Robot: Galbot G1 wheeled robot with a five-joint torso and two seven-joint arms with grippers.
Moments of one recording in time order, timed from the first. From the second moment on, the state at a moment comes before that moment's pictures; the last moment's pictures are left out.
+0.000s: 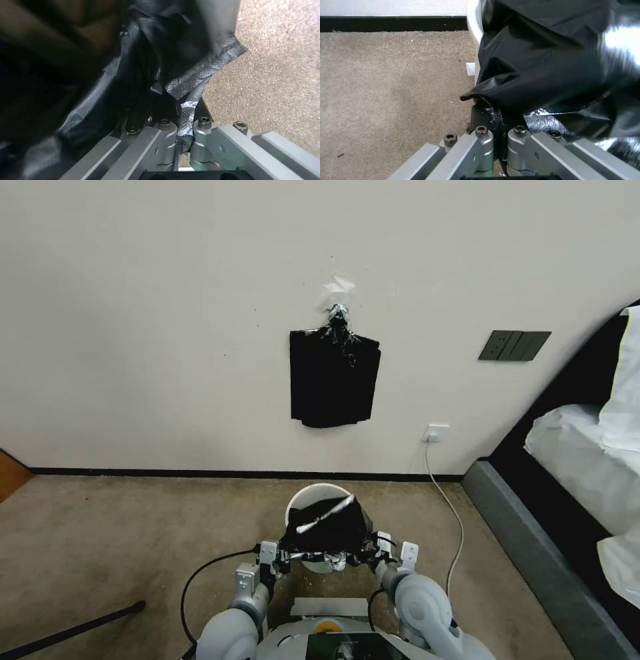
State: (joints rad) left arm 1.61 -1.00 -0.08 -2.16 -0.58 0.31 -0.49; right arm -1.48 1.19 0.15 2.11 1.01 -0.56 0.67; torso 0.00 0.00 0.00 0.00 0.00
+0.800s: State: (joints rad) left arm 1.54 -0.99 -0.10 -2.05 -0.57 0.14 -0.47; right arm -1.50 1.16 0.13 2.04 0.76 -0.40 0.53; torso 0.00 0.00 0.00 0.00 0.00
